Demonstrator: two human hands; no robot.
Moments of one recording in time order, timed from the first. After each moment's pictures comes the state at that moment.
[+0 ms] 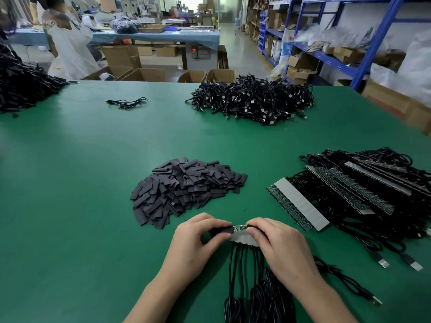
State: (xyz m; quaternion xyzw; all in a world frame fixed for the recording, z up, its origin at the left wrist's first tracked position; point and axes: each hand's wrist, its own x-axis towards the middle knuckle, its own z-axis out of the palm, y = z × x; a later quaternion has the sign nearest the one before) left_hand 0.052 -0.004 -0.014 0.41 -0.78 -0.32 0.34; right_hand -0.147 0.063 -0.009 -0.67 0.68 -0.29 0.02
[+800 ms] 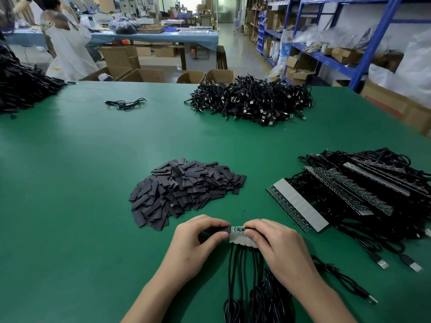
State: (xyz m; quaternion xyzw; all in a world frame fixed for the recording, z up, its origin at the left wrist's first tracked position) left_hand 0.054 -0.011 -0.015 0.41 -0.77 -0.37 0.33; right_hand -0.147 0.064 -0.003 -0.68 0.66 -0.33 0.07
